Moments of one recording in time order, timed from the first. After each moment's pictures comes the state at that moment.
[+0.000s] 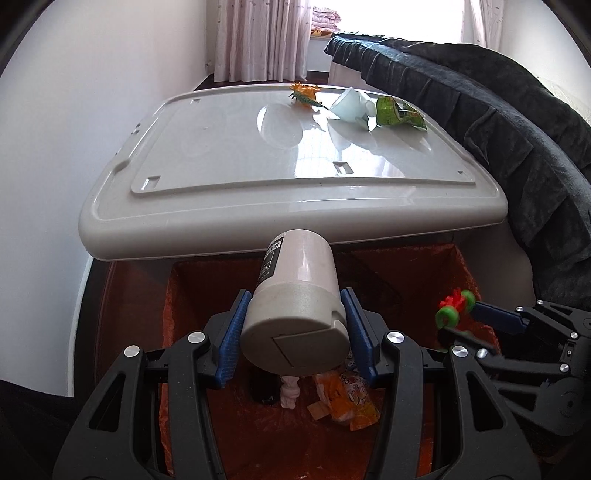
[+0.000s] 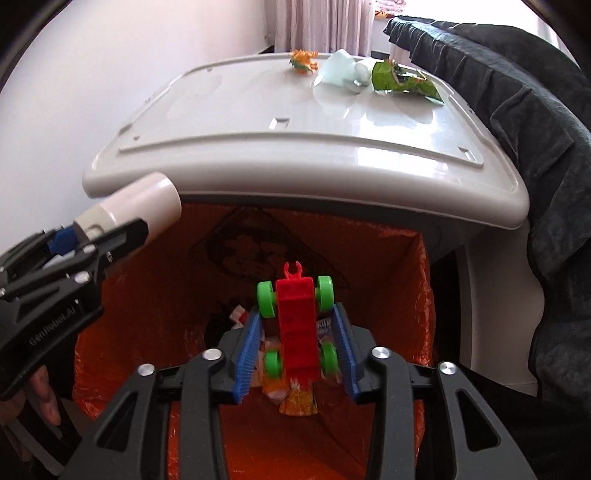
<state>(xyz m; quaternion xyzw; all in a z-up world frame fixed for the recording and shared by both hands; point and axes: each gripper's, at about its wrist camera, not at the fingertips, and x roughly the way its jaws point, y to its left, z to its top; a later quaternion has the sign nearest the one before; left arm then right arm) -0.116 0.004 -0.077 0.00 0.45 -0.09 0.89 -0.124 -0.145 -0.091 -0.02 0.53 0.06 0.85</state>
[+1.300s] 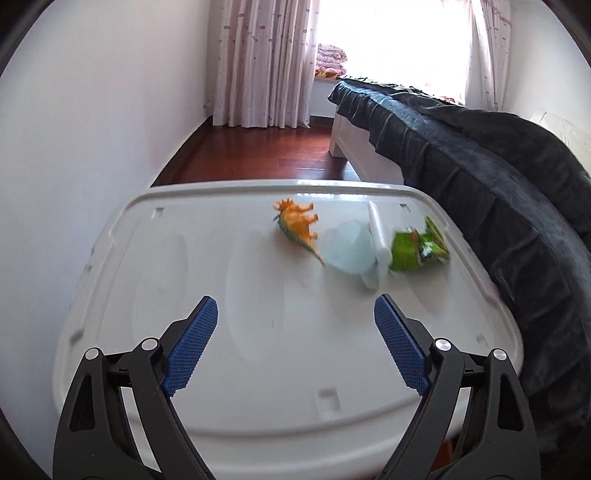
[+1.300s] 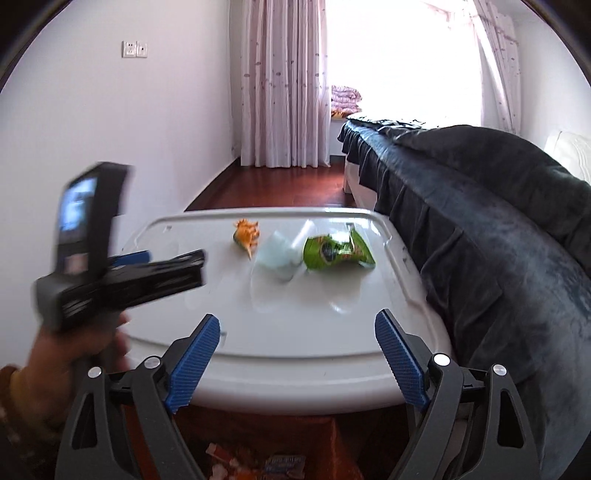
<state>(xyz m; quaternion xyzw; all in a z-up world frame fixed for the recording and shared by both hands) 0.092 -0.046 -0.008 -0.01 0.38 -0.08 0.92 -0.046 -0.212 0.043 0.01 0.33 0.01 0.94</state>
